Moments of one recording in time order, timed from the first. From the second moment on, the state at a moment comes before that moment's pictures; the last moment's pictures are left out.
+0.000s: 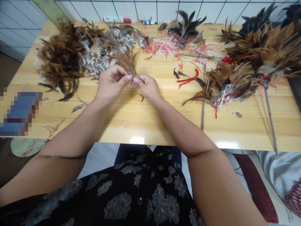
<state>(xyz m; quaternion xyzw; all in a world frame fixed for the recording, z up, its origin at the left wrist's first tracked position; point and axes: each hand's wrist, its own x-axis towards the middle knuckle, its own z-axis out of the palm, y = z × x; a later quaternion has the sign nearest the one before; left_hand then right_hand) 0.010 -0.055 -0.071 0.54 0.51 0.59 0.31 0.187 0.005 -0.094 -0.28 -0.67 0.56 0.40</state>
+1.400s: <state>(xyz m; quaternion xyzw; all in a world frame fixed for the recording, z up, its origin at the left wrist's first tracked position) -0.055 -0.037 -0.063 0.52 0.64 0.54 0.20 0.190 -0.004 -0.073 -0.39 -0.63 0.54 0.40</state>
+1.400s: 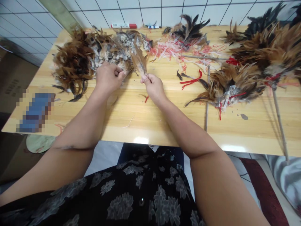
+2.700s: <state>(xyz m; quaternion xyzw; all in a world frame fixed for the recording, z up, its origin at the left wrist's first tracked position) 0.019 -0.073 -0.024 0.34 0.53 0.53 0.56 0.190 -0.003 -0.078 -0.38 -0.67 0.50 0.38</state>
